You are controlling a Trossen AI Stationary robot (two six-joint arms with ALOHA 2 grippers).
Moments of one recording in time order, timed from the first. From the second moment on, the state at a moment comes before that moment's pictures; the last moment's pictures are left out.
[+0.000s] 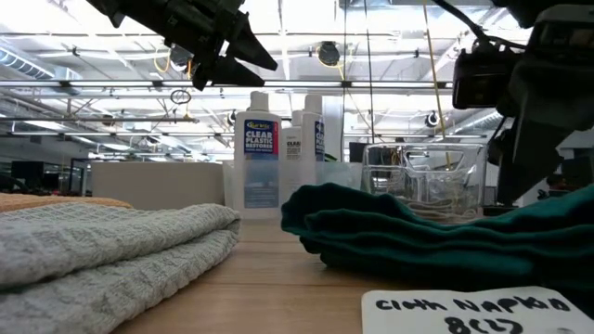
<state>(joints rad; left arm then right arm) 0.02 1.28 0.80 0.14 -0.34 -0.32 0.39 1.30 0.55 -0.11 -0.03 0.88</state>
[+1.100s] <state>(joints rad) 0.02 1.28 0.80 0.15 -0.34 -0.32 0.40 1.75 0.54 0.51 -0.16 0.92</state>
